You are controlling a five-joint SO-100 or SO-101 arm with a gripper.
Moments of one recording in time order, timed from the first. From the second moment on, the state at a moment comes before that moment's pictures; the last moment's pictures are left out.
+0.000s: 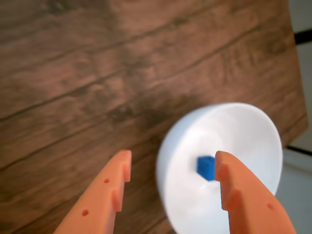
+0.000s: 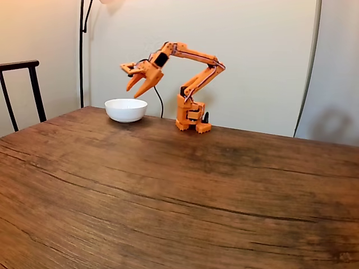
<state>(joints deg) 58.8 146.1 133.9 64.8 129.8</state>
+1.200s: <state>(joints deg) 10.6 189.9 155.4 74.7 110.8</state>
